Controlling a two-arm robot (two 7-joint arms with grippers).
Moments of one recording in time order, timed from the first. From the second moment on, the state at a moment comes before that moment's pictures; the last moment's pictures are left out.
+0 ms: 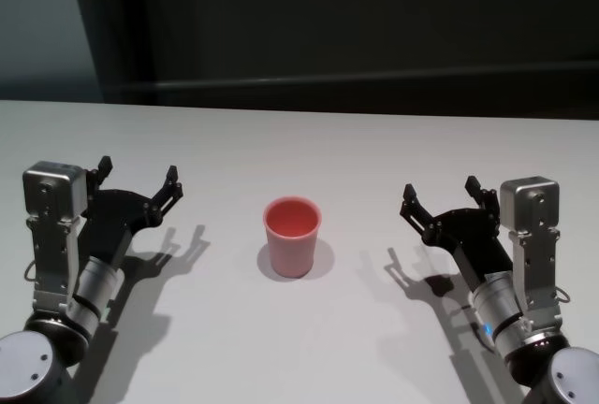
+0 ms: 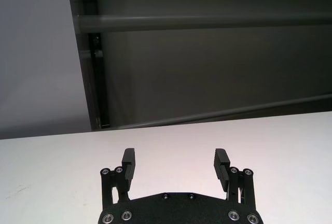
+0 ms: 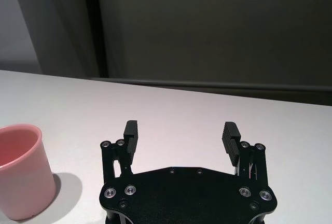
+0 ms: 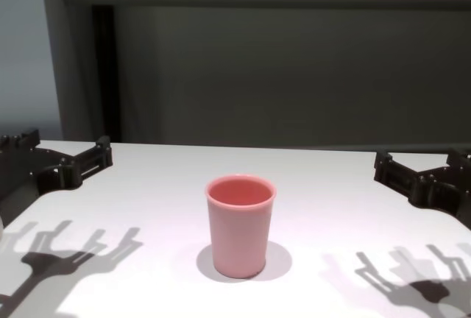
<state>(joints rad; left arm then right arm) 0.01 0.22 0.15 -1.53 -0.14 -0.08 -0.05 -0.06 0.16 -0.26 -1.64 0.19 -0.04 -0.06</state>
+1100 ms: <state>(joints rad) 0.01 0.22 0.15 -1.53 -0.14 -0.08 -0.06 -0.06 0.16 -0.26 -1.64 0.19 -0.04 -0.06</state>
